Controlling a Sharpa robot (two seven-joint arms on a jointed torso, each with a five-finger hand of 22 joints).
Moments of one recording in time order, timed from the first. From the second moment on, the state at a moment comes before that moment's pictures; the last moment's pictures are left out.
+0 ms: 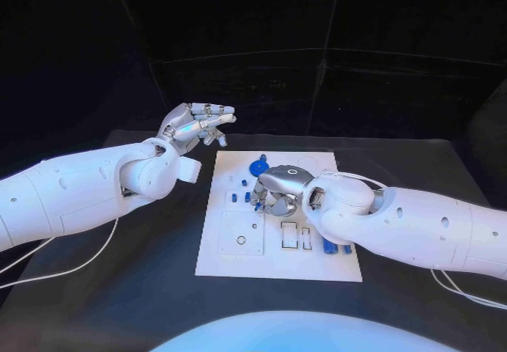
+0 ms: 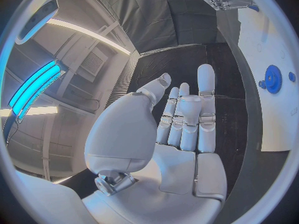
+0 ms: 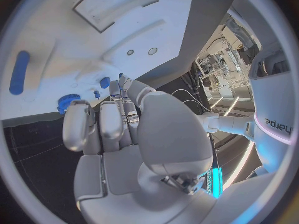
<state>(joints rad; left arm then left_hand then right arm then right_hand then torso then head) 1.24 -0.82 -0.12 1.39 0.02 -0.16 0.53 1.31 -0.10 0.34 -0.06 0.10 1.04 0.18 0.11 0.07 1.12 0.11 0.16 0.07 1.29 0.02 1.20 0.63 0.17 1.21 0.11 0.66 0.61 1.13 -0.59 -0.10 1.57 -1.63 -0.21 -0.16 1.43 -0.06 0.46 -0.08 0.10 1.15 0.14 0.08 0.07 1.22 0.06 0.15 0.10 1.47 -0.01 1.25 1.07 0.08 1.37 0.10 1.38 1.31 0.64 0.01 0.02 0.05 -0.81</state>
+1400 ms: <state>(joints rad) 1.24 -0.82 -0.12 1.38 0.02 -0.16 0.53 1.31 -0.10 0.34 -0.06 0.10 1.04 0.18 0.11 0.07 1.12 0.11 0.17 0.07 1.29 0.02 1.20 0.63 0.17 1.21 0.11 0.66 0.61 1.10 -0.57 -0.11 1.56 -1.67 -0.13 -0.15 1.42 -0.07 0.46 -0.08 0.11 1.15 0.14 0.07 0.07 1.22 0.06 0.15 0.10 1.47 -0.01 1.25 1.07 0.08 1.37 0.10 1.39 1.31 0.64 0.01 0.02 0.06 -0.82</state>
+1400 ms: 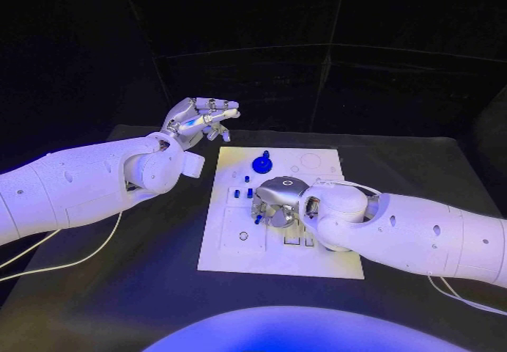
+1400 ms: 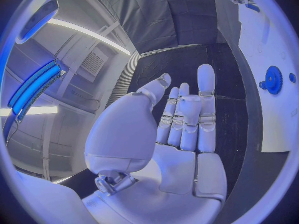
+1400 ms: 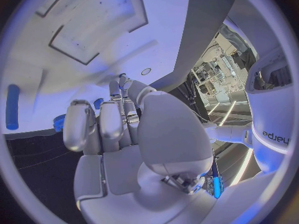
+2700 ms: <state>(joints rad) 1.24 -0.82 -0.12 1.38 0.02 -0.15 0.52 1.31 -0.10 0.34 -0.06 0.10 1.03 0.18 0.11 0.07 1.12 0.11 0.17 0.07 1.29 0.02 1.20 0.63 0.17 1.21 0.11 0.66 0.61 1.10 -0.54 -0.11 1.55 -1.71 -0.11 -0.19 1.33 -0.11 0.43 -0.05 0.11 1.07 0.17 0.06 0.06 1.14 0.10 0.10 0.07 1.47 0.01 1.25 1.03 0.08 1.35 0.12 1.37 1.28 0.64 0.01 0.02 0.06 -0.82</state>
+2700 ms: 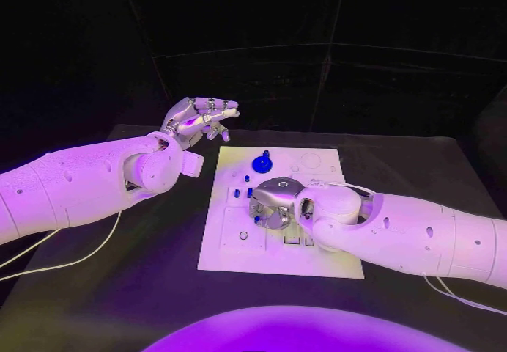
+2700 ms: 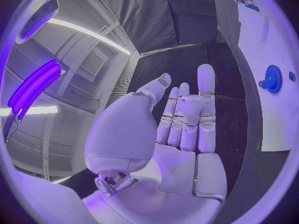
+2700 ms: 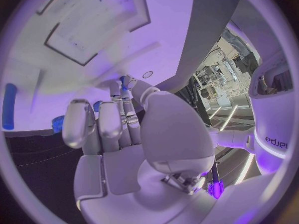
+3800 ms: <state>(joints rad) 1.24 -0.82 -0.12 1.38 0.02 -0.15 0.52 1.31 -0.10 0.34 -0.06 0.10 1.03 0.18 0.11 0.07 1.12 0.11 0.17 0.07 1.29 0.02 1.20 0.63 0.17 1.21 0.11 0.66 0.61 1.17 -0.85 -0.07 1.67 -1.60 -0.24 -0.17 1.33 -0.15 0.27 -0.04 0.15 0.97 0.14 0.06 0.07 1.01 0.11 0.12 0.07 1.46 0.02 1.20 0.94 0.09 1.28 0.13 1.28 1.18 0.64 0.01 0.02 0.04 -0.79</state>
